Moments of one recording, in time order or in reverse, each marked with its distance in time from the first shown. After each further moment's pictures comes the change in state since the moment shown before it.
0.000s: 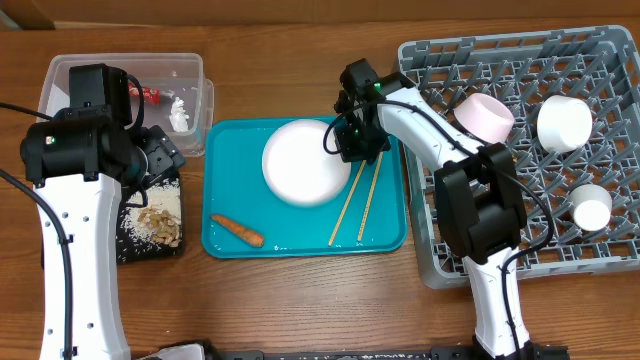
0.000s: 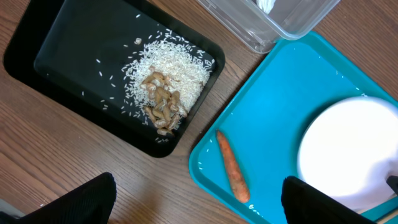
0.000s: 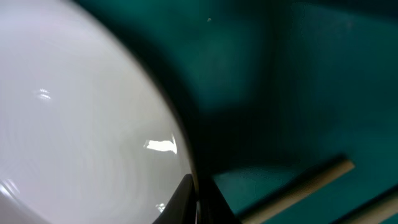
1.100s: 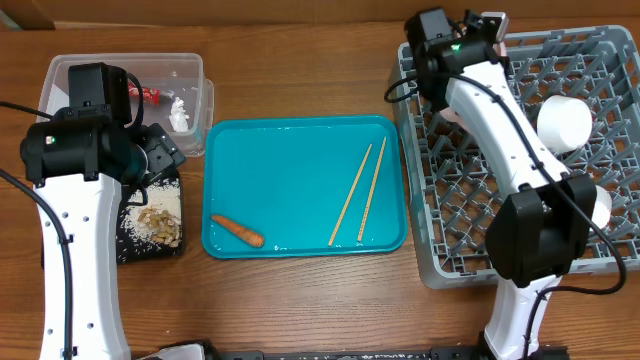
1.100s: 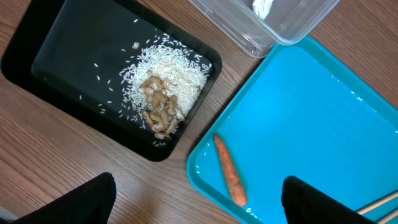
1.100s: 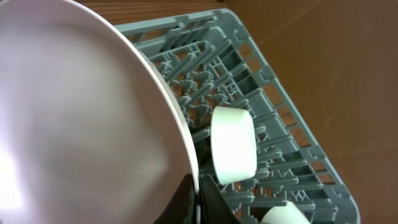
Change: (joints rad) left arm 0.000 0.000 0.000 0.016 0.000 0.000; right arm -0.155 -0.241 0.060 -0.123 1.225 0.371
